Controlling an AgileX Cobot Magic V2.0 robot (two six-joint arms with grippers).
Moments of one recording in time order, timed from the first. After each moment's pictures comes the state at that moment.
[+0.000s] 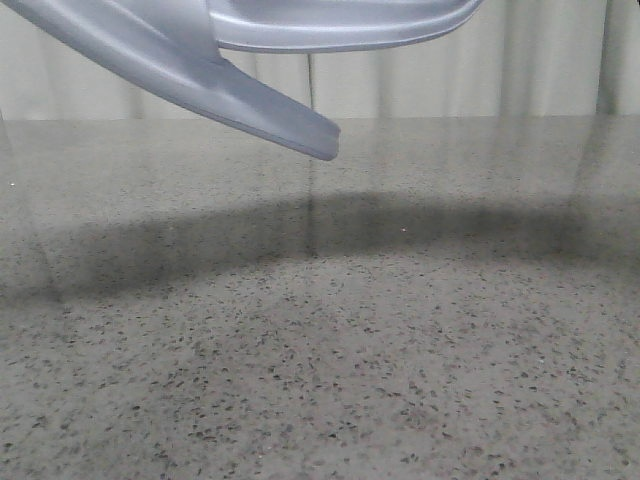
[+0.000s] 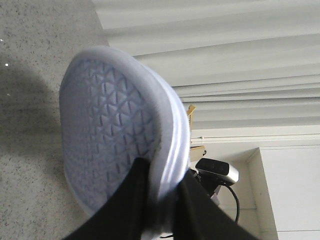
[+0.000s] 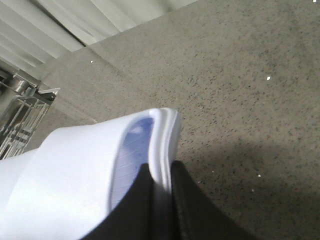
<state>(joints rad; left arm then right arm) -0.09 0.69 -0.42 -1.75 0.79 0.33 0.32 1.15 -0.81 1.40 0.43 -0.87</state>
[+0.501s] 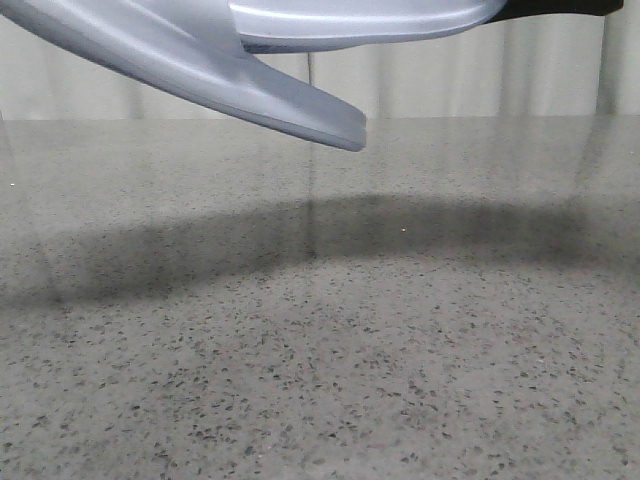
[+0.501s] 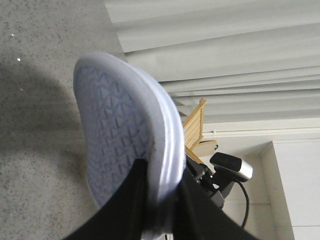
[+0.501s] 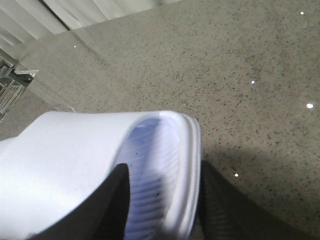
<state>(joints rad) -0.10 0.69 -0.42 -1.70 0.78 0.33 0.33 1.15 -0.81 1.28 0.40 -0.87</state>
